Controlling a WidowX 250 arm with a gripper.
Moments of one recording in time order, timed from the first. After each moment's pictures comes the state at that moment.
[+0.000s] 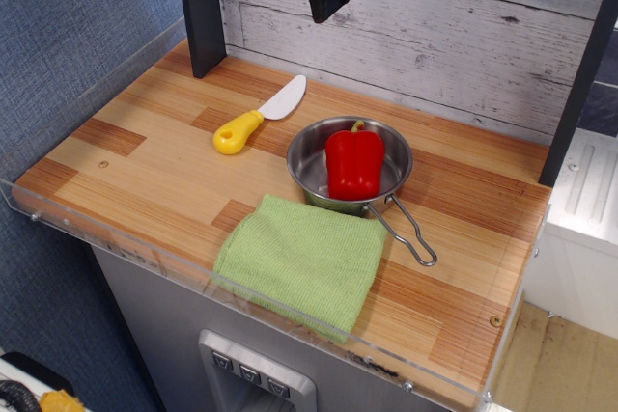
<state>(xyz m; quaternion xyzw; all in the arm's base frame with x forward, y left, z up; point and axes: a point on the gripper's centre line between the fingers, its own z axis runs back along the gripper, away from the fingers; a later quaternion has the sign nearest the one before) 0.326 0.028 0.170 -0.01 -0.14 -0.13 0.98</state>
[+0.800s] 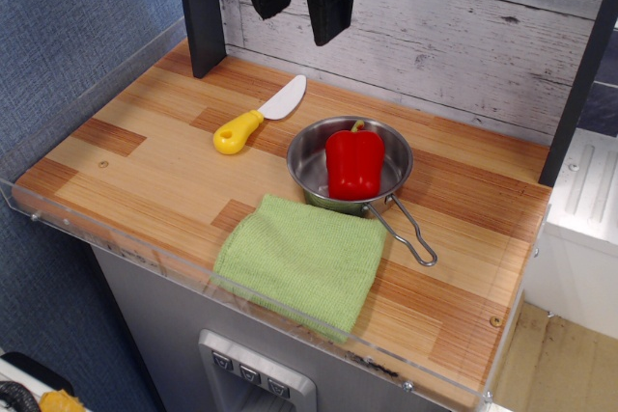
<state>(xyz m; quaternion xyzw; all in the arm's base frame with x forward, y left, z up) 0.331 0.028 0.151 -0.02 -0.11 -0.15 0.98</state>
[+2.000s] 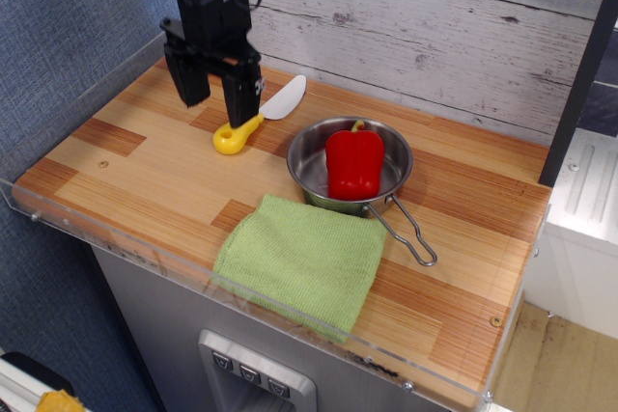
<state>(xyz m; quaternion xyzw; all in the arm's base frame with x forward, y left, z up) 0.329 0.111 0.046 0.00 -0.02 -0.09 1.00</state>
